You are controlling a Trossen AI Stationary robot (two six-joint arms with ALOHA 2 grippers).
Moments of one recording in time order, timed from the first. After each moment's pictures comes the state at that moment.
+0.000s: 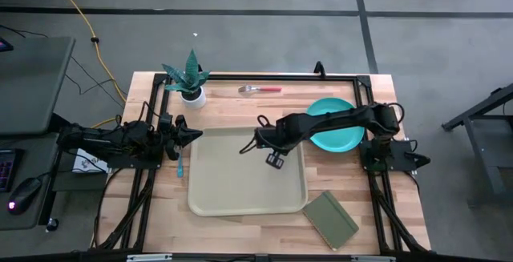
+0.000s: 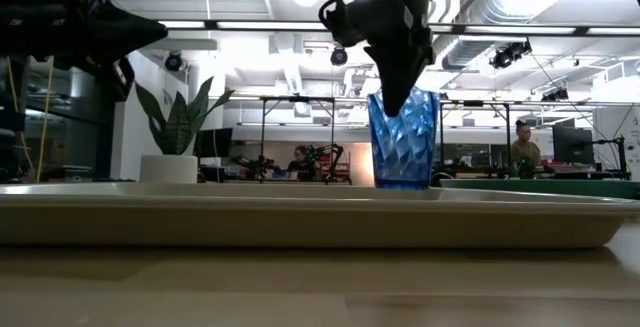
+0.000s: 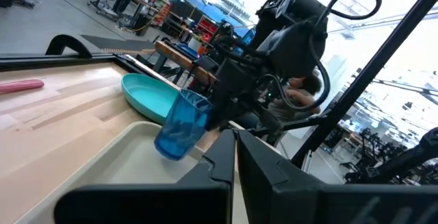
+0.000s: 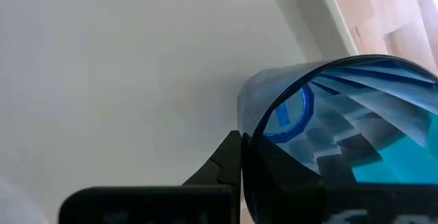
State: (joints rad) left arm 0.04 0.08 0.01 0.15 -0.19 -0.55; right arm 0.07 1.92 1.65 -1.17 0.15 0.53
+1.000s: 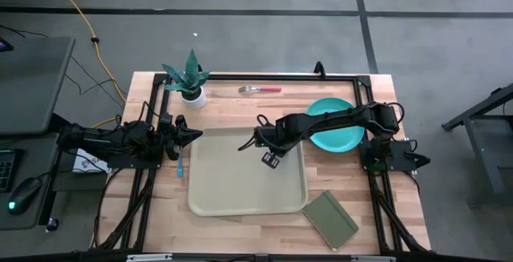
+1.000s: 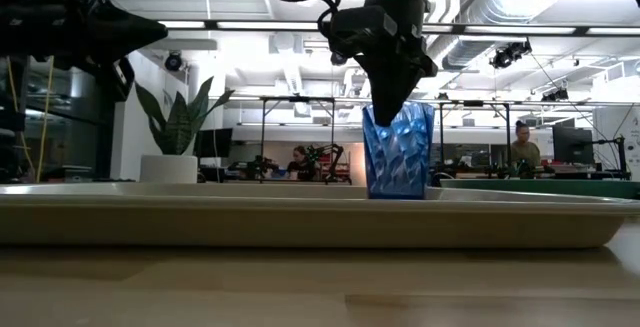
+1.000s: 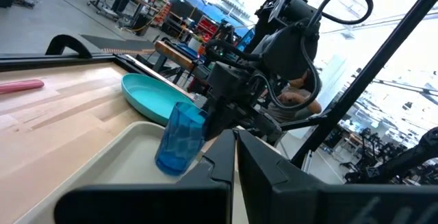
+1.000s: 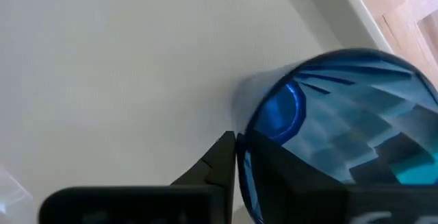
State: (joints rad) left arm 0.04 0.08 0.01 0.15 -0.19 -0.55; right arm 0.05 1.92 1.60 -1.08 0.10 0.63
